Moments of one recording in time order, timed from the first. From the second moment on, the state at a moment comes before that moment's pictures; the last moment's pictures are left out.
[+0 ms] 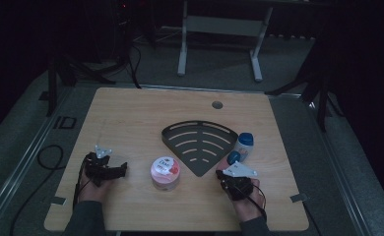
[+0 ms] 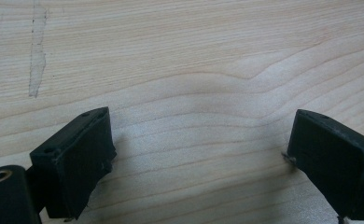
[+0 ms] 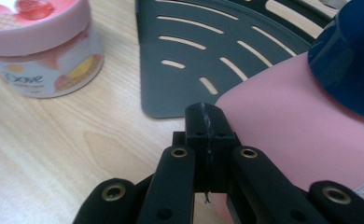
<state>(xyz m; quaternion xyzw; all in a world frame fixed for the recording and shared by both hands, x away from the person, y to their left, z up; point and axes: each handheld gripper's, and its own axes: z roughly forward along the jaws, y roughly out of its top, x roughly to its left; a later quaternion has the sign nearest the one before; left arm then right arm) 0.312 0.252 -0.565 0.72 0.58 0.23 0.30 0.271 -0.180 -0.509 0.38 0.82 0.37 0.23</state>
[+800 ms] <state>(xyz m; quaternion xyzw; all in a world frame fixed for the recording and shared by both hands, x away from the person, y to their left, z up) 0.312 0.252 -0.565 0.72 0.58 0.23 0.30 0.285 -0.197 -0.527 0.42 0.80 0.35 0.24</state>
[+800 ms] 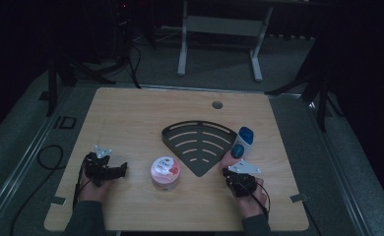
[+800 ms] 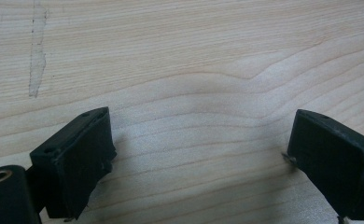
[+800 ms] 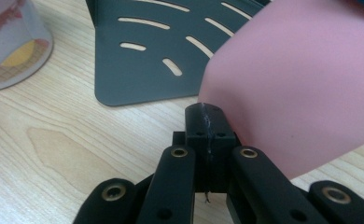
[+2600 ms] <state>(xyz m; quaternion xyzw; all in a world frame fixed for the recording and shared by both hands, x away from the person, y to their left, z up) 0.309 0.246 -0.564 0.72 0.58 0.24 0.30 0.309 -0.211 -0.549 0.45 0.79 0.33 0.24</state>
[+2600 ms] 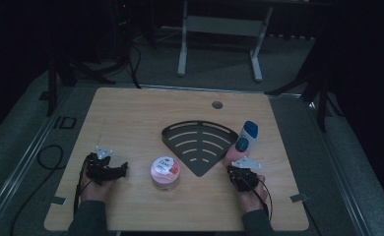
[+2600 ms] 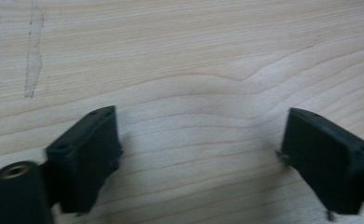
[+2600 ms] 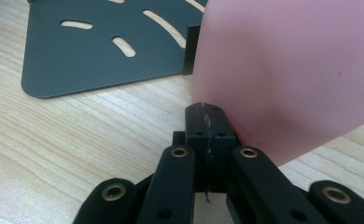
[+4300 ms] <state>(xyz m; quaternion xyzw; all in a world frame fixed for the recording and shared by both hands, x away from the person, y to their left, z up) 0.274 0.145 -0.536 0.82 0.37 0.20 0.38 0.281 -0.173 -0.534 0.37 0.83 0.36 0.21</state>
